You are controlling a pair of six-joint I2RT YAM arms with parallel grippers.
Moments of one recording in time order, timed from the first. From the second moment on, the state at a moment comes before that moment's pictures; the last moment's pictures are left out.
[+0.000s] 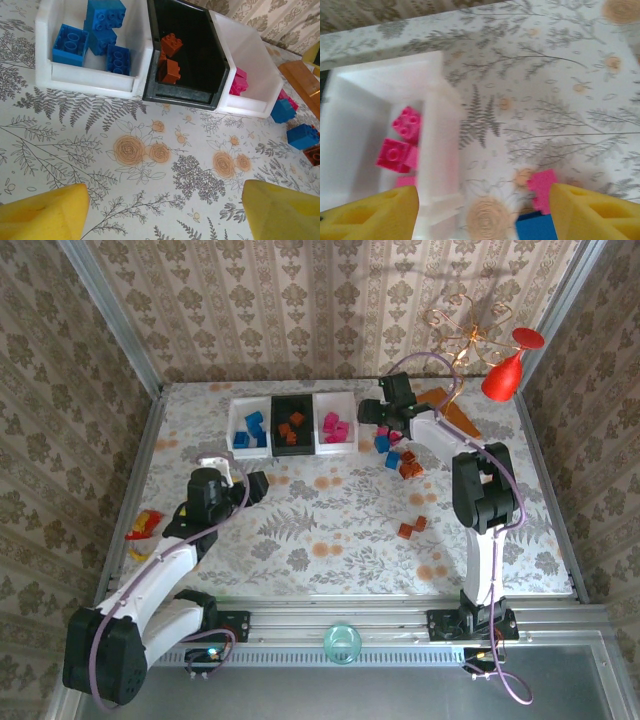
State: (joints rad) left arm -0.33 0.96 0.48 0.00 0.09 -0.46; right arm 0.27 2.07 1.63 -0.32 0.03 0.35
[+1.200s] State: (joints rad) left arm -0.57 1.24 0.69 -0.01 0.17 -0.37; right arm 0.23 2.42 2.04 -0.70 0.04 0.20
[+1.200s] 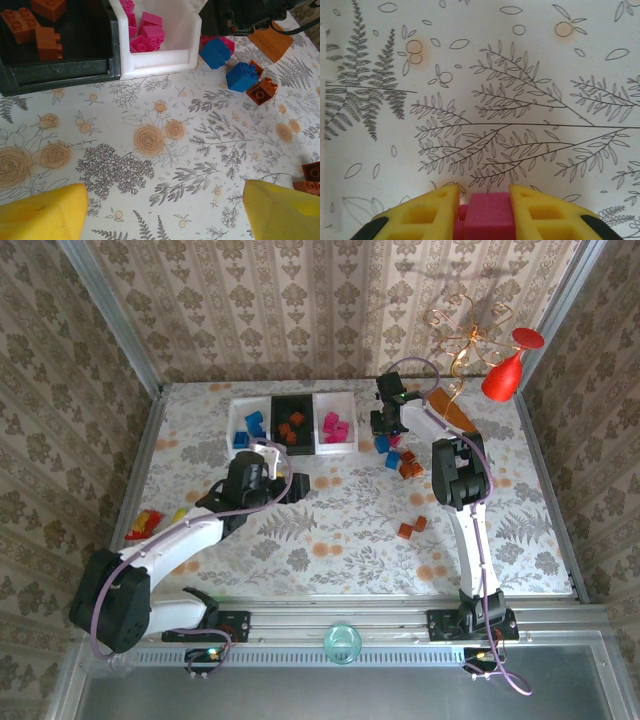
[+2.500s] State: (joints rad) left arm -0.58 1.31 0.58 0.20 0.22 -0.23; right arm 0.40 2.23 1.89 -0.46 -0.19 0.34
